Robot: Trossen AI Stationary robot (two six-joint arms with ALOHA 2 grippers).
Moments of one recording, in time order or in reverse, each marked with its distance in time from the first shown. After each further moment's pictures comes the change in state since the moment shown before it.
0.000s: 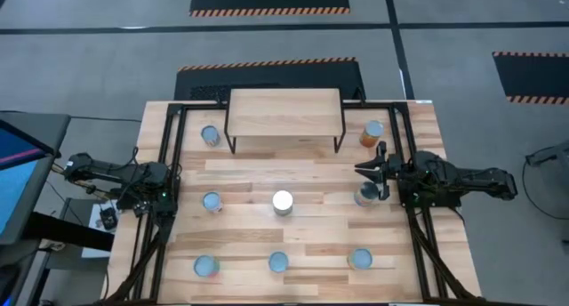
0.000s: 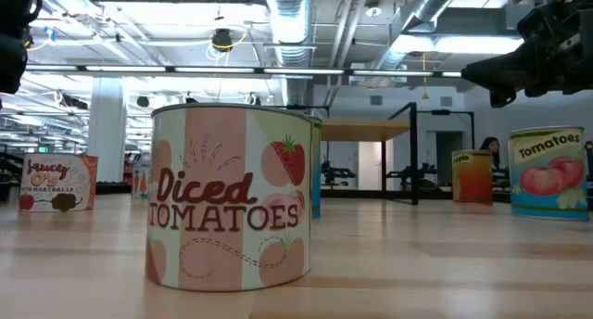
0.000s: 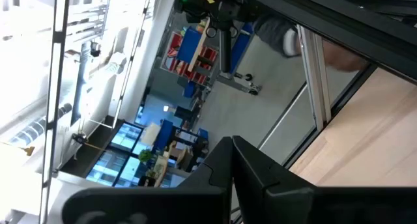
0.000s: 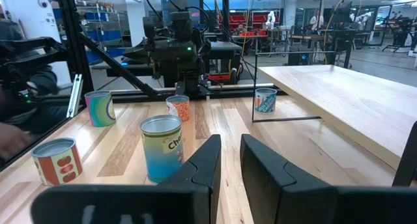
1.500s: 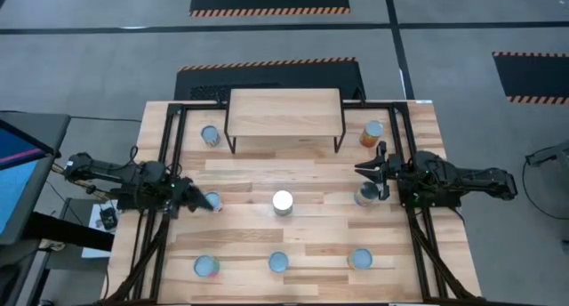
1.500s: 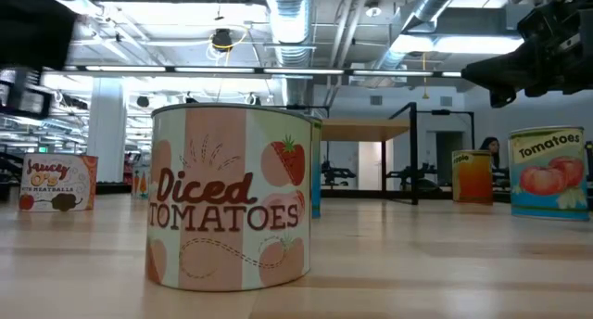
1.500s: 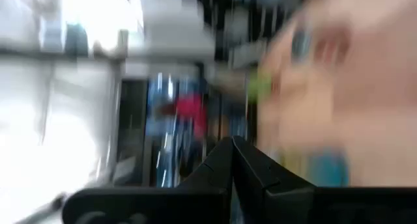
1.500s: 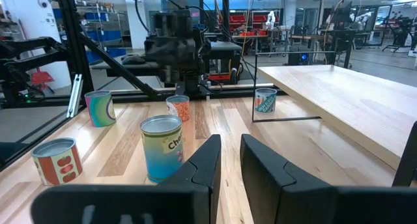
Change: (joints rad) left arm 0.000 0.000 0.000 0.086 -0.984 0.272; right arm 0.000 0.000 0.000 0.000 0.000 0.000
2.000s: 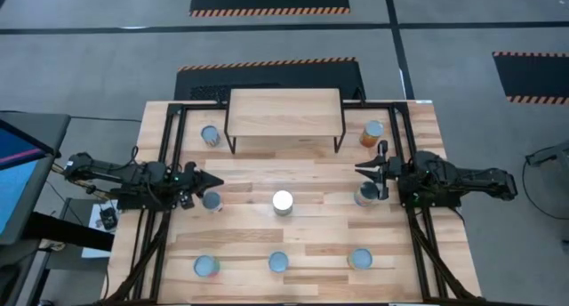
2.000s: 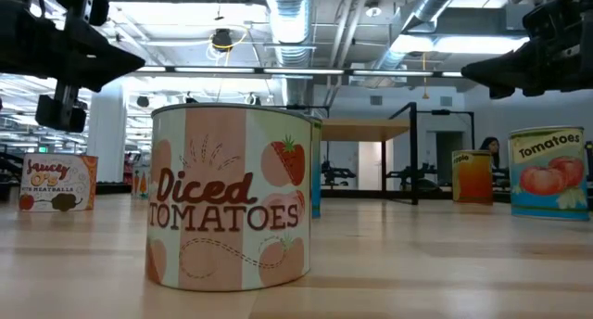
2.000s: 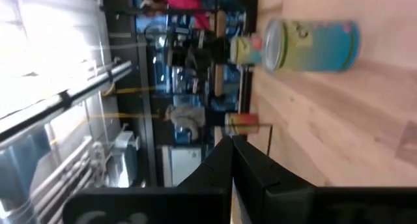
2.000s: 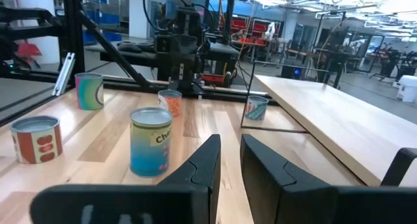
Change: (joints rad) left arm 0.000 0.000 0.000 -0.037 -0.439 0.006; right arm -0.003 0.000 0.000 0.023 -0.001 -0.156
